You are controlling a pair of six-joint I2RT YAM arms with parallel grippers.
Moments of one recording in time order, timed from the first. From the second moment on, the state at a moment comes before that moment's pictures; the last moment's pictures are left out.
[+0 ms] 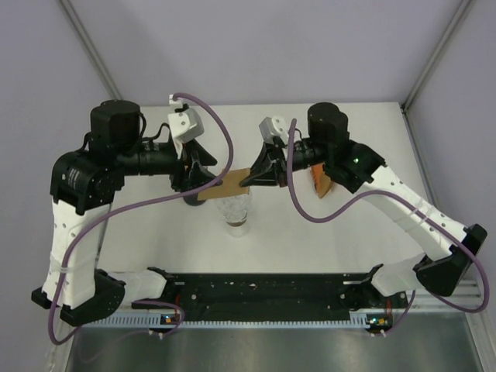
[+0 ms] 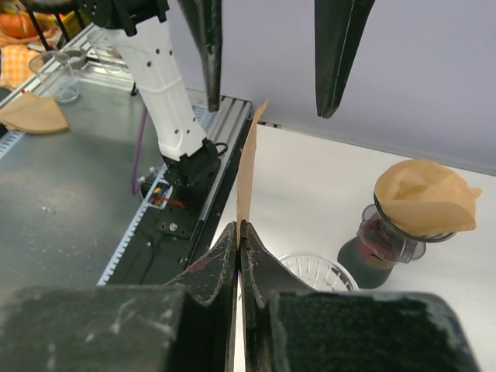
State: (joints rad) left arm -0.45 1.24 2.03 -1.29 0.77 0.33; right arm 0.78 1.37 1.51 -0.28 -1.05 -0.20
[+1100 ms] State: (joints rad) left arm -0.47 1.32 2.02 -1.31 0.88 0.21; right arm 0.79 1.37 1.57 -0.53 -0.93 -0.36
